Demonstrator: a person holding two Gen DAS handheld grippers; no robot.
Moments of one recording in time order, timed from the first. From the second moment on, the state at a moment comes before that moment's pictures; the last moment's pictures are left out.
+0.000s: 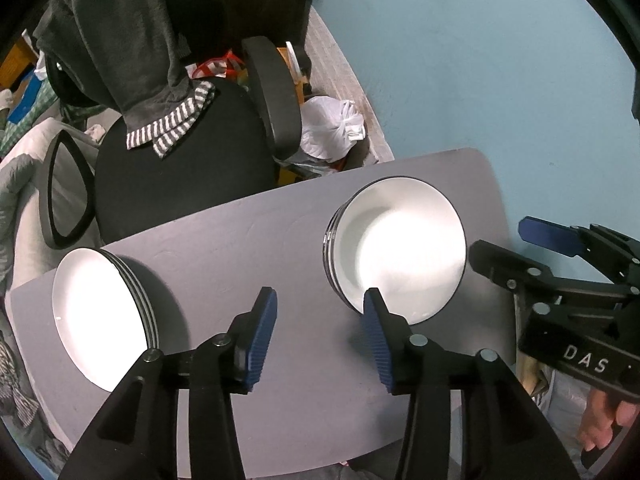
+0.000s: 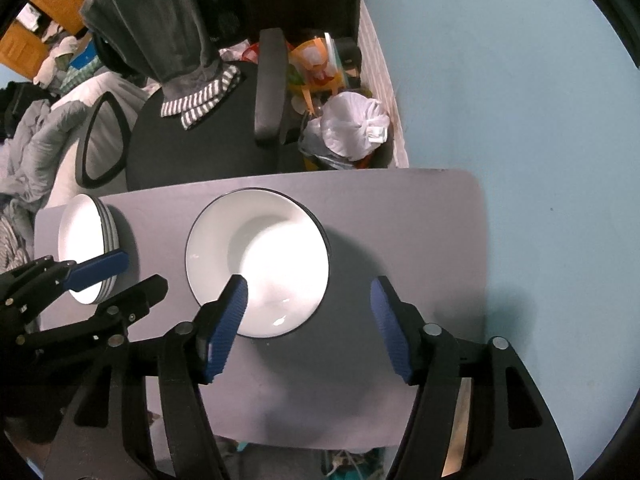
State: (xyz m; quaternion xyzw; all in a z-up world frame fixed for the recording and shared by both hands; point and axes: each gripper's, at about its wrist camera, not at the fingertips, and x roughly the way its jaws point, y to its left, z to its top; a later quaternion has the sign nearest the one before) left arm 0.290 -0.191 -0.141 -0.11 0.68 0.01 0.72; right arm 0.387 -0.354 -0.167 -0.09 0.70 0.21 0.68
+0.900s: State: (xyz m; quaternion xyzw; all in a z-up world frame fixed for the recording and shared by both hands) left arm 0.292 -0.176 -0.199 -0.18 0.71 0.02 0.68; right arm 0.403 -0.383 -0.234 -0.05 0.72 0.23 0.65
